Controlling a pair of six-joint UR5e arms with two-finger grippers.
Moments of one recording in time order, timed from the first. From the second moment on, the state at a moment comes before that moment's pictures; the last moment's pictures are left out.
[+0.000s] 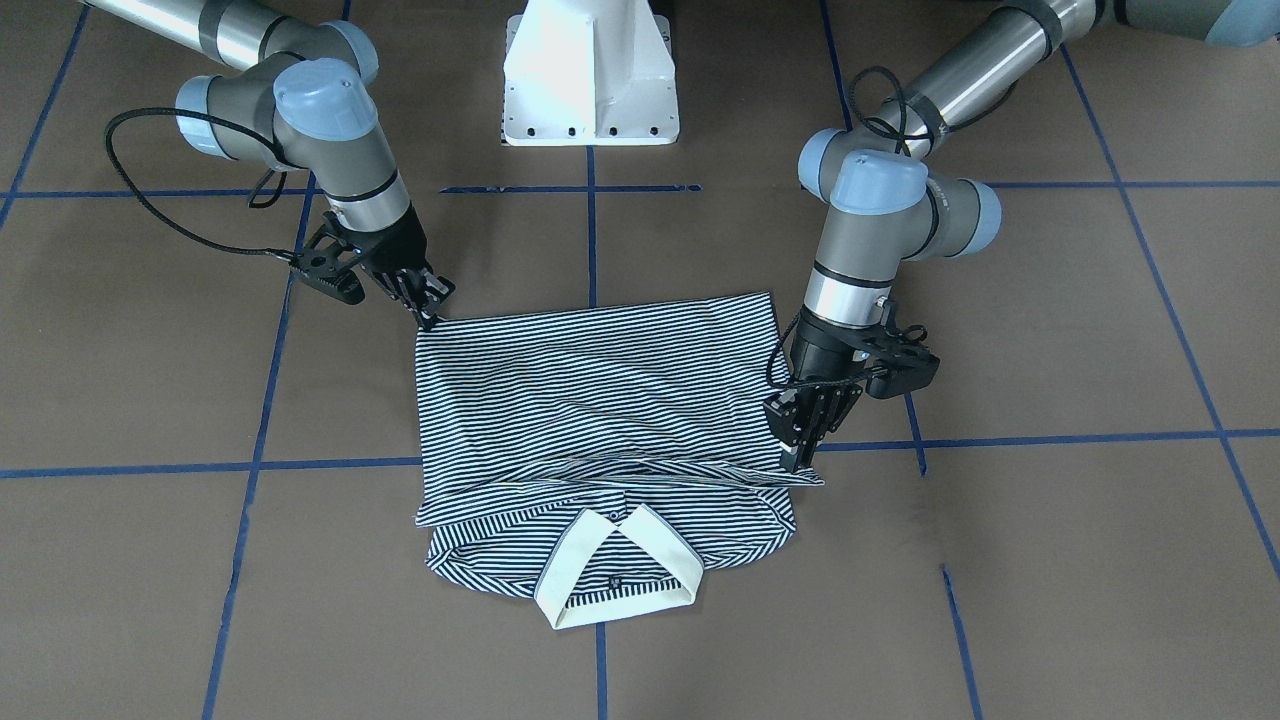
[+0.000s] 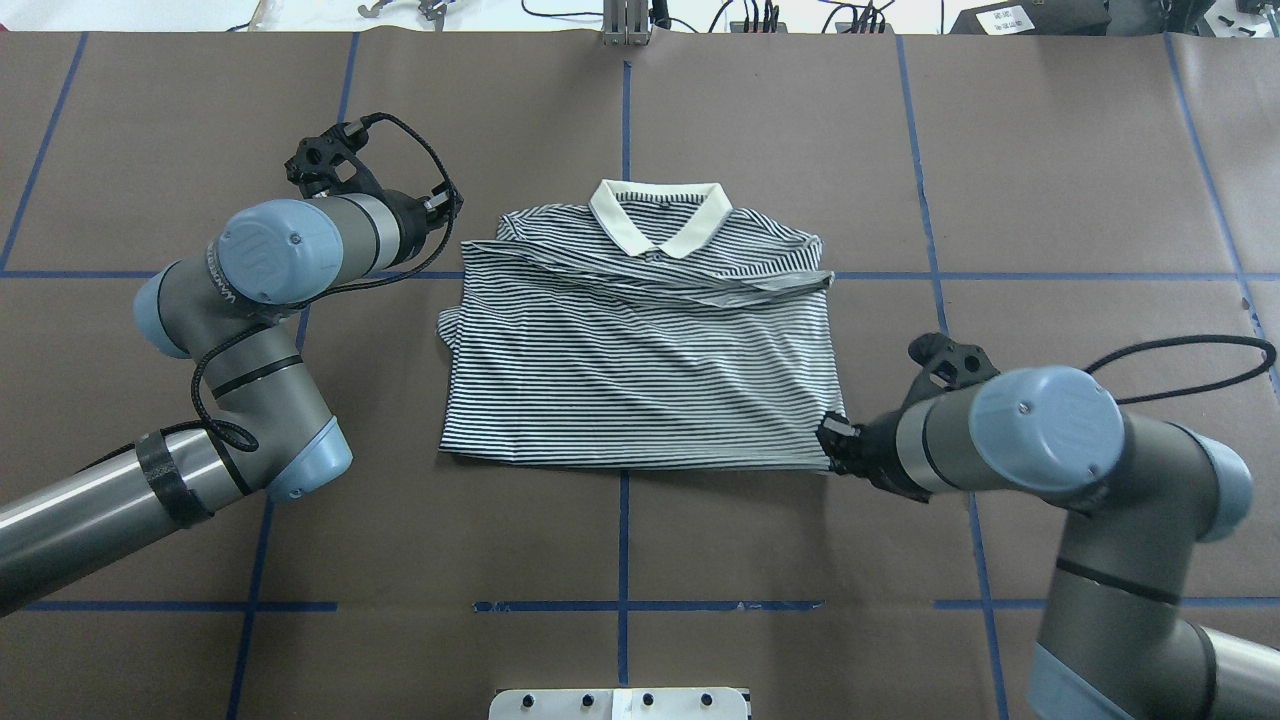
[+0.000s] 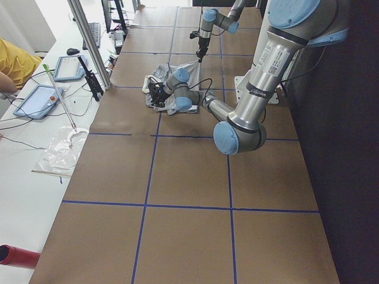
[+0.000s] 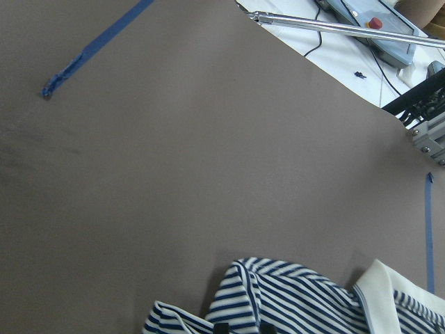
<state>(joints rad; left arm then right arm) -0.66 -2.09 -1.45 -2.30 -1.49 -1.67 0.40 -1.47 2.05 -1.23 1.78 1.86</state>
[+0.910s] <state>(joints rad) -0.61 -1.99 -1.73 -2.28 -1.67 -1.79 0.09 -1.64 2.32 -1.23 1.80 2.08</state>
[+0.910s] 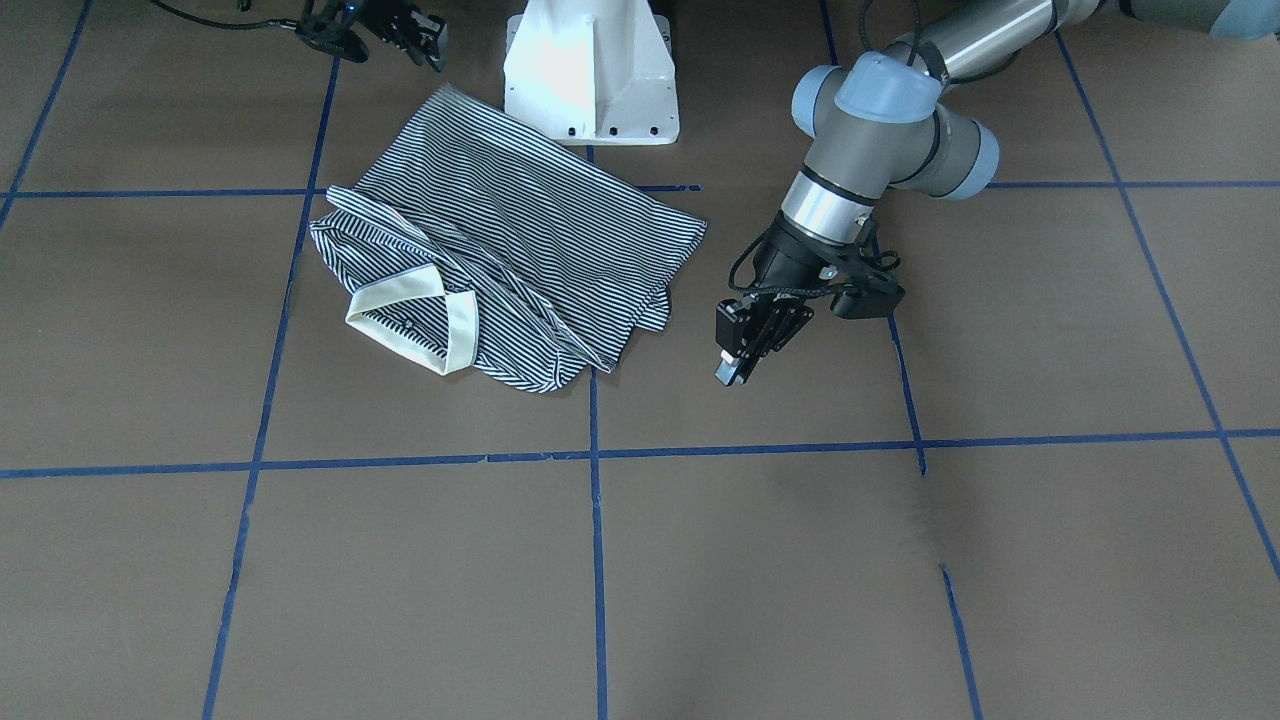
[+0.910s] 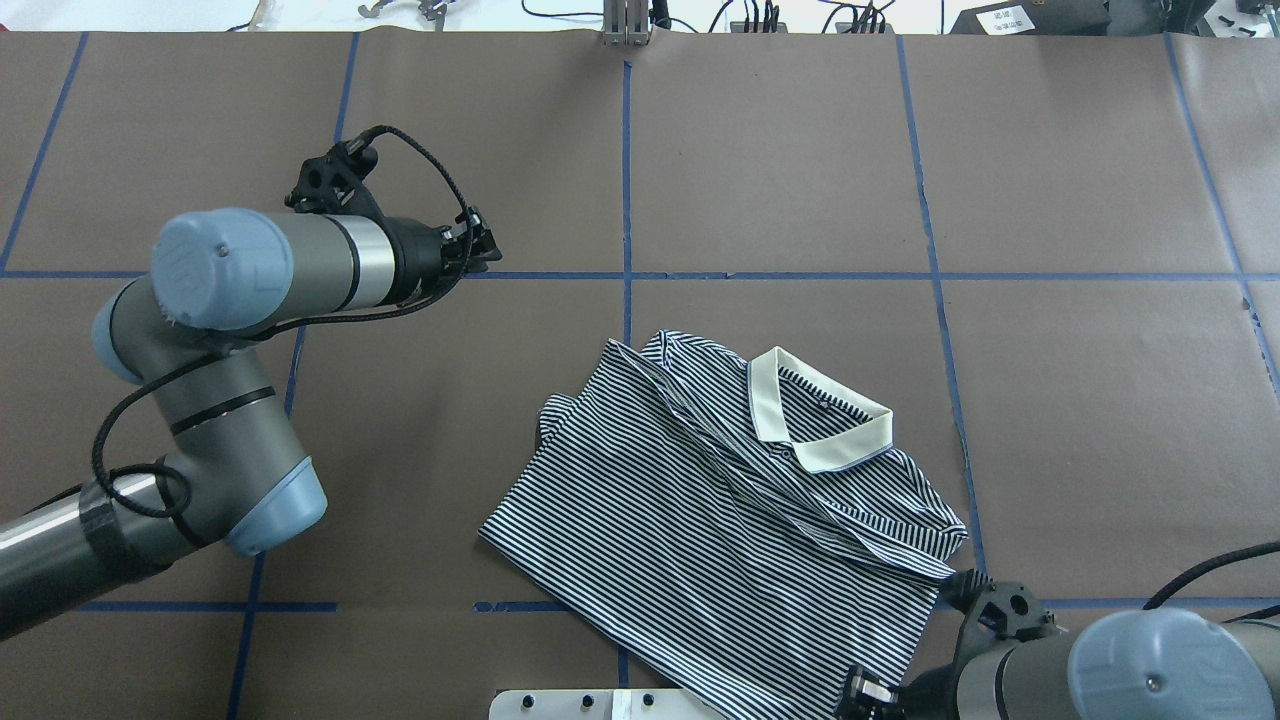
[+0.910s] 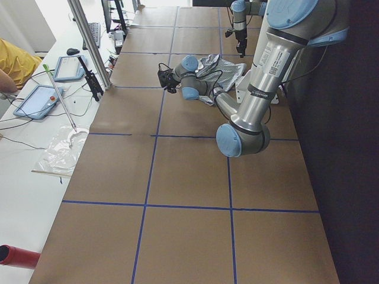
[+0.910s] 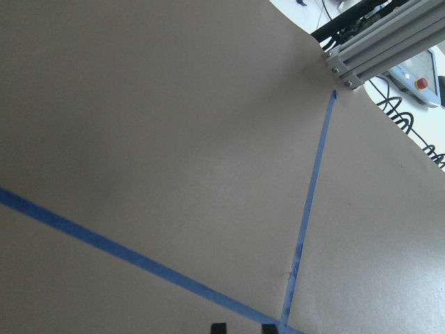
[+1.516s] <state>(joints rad) -0.34 -1.83 -1.96 -2.06 -1.60 -1.98 0.32 -1.64 2.33 -1.23 1.79 2.08</state>
